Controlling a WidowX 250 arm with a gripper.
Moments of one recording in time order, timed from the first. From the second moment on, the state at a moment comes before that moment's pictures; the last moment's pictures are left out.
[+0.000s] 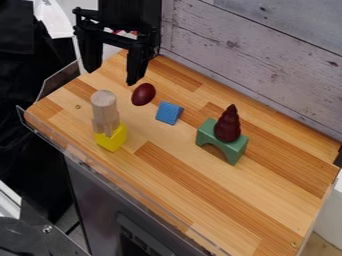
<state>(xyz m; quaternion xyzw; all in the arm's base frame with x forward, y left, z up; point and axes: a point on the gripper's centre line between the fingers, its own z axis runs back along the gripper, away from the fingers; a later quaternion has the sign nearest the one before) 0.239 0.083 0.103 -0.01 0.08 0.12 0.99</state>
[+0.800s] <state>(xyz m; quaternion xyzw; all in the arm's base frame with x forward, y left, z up) 0.226 0.078 0.089 -0.02 0.12 0.12 0.99</state>
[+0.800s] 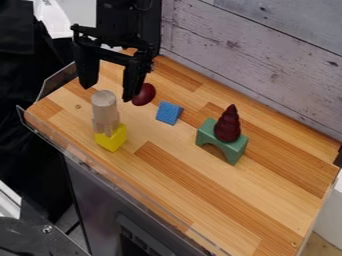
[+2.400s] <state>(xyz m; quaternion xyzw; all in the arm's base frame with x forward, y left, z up) 0.213 0.081 0.077 -0.03 0.15 0.15 0.98</state>
